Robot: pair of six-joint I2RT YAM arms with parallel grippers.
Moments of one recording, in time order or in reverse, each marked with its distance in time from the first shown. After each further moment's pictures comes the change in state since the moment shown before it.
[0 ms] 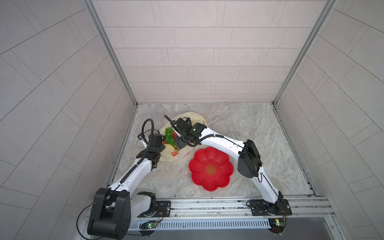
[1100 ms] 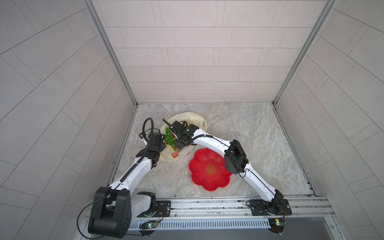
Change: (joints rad) left arm 0.000 0.012 0.018 0.003 0.084 0.016; right arm -0.018 0.243 0.236 -0.095 -0.013 0.016
